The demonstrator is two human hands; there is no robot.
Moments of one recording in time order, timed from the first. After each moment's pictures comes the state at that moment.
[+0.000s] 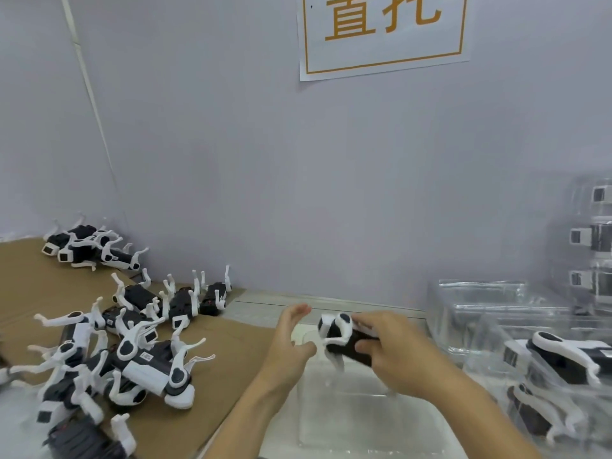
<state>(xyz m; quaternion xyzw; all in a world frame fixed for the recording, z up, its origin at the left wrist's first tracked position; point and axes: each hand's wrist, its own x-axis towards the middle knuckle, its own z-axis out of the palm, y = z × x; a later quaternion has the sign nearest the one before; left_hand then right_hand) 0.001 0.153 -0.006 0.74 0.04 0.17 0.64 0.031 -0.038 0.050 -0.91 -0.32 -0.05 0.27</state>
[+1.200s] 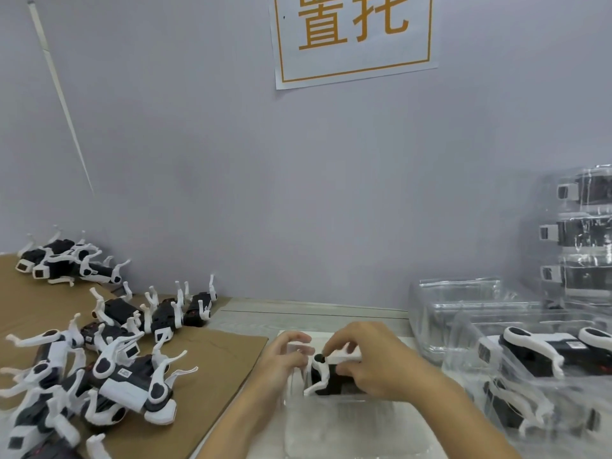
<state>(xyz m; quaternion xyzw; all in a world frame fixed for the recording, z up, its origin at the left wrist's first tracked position) 0.014 0.156 -0.018 0.72 0.09 0.08 0.68 0.028 -0.041 0.049 -0.90 -0.32 0.01 0.28</state>
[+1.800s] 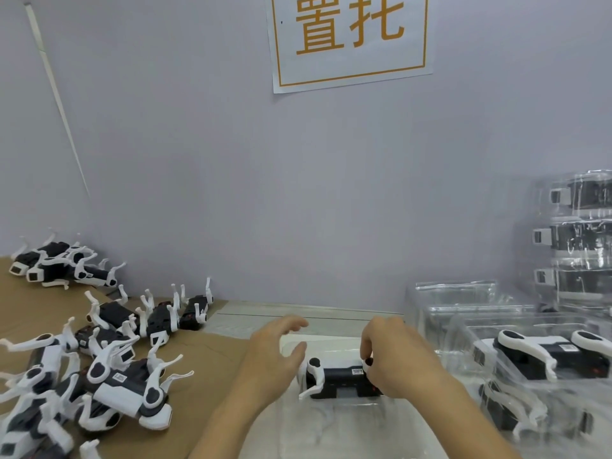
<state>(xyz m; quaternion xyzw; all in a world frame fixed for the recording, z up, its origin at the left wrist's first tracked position) -0.005 0.147 0.017 0.90 0.01 0.22 0.38 0.023 -0.051 0.061 -0.97 -0.17 -0.04 0.13</state>
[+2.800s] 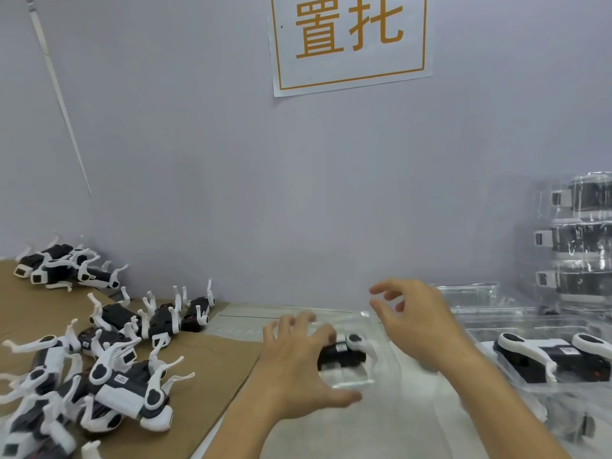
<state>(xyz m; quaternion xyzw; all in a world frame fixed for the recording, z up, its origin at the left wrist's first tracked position) -0.019 0.116 0.039 0.98 -0.05 0.15 0.09 0.049 -0.079 0.079 -0.88 -0.19 -0.18 0.40</state>
